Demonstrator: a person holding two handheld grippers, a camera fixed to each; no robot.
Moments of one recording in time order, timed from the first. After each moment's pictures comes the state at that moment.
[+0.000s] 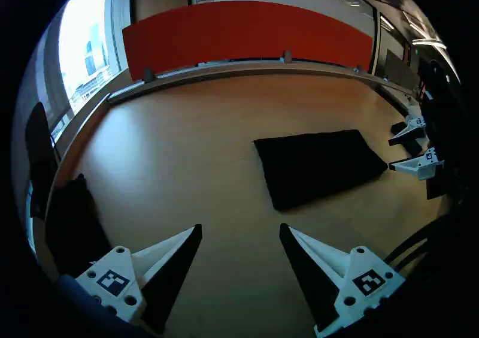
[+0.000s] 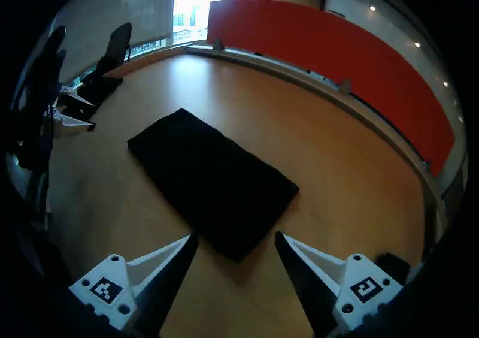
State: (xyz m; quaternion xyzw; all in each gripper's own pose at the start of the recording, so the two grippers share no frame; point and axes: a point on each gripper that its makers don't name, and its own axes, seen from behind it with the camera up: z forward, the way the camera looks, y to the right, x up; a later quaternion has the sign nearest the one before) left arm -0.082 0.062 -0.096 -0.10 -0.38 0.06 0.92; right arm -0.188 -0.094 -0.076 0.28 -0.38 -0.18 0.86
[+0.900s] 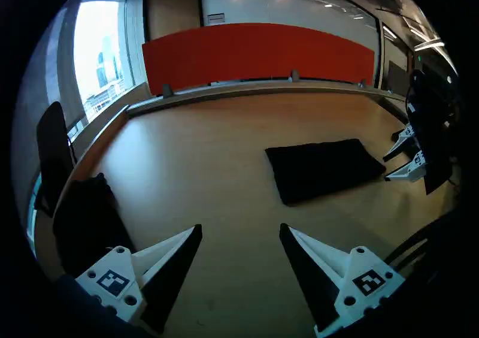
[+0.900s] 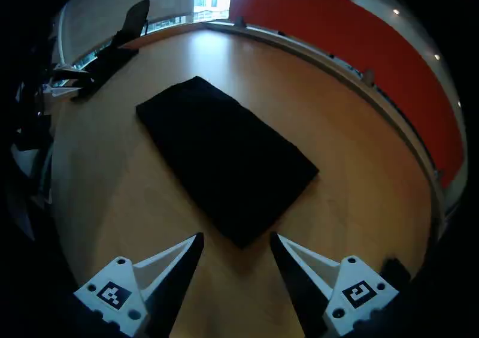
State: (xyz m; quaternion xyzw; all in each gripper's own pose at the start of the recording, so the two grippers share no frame) left arm -0.061 0.039 -0.132 -0.07 -0.32 0.06 0.94; right arm -0.218 -0.084 -0.086 0.32 -0.43 -0.22 0.82
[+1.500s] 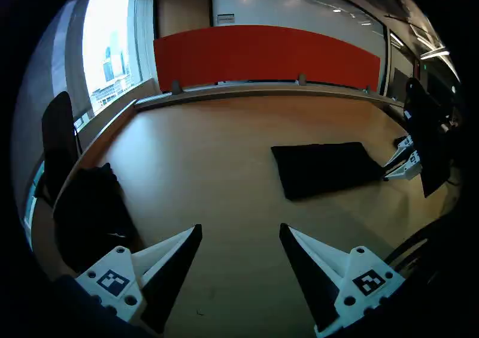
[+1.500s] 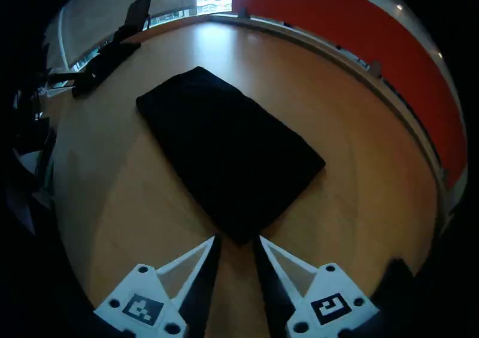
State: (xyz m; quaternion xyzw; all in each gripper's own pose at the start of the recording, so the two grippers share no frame) left arm -0.060 0.029 -0.149 -0.05 -0.32 0.04 0.95; right arm -0.226 -0.080 -0.088 0.33 -0.45 -0.21 0.80
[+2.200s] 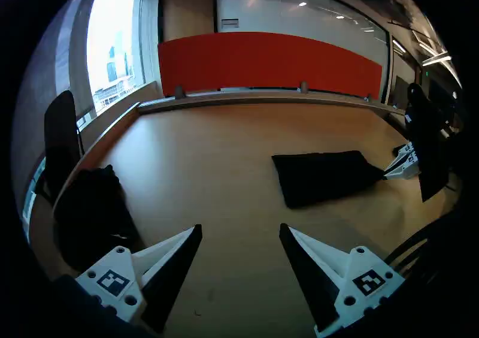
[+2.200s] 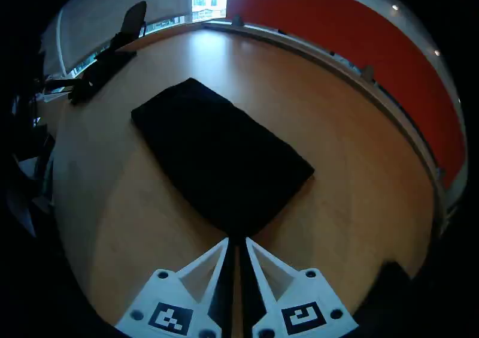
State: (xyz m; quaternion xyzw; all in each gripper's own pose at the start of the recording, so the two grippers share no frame) left arm -0.048 0.031 -0.149 -0.04 -0.31 0.03 0.95; right arm -0.210 -0.075 -0.077 0.32 -0.44 -0.21 0.81
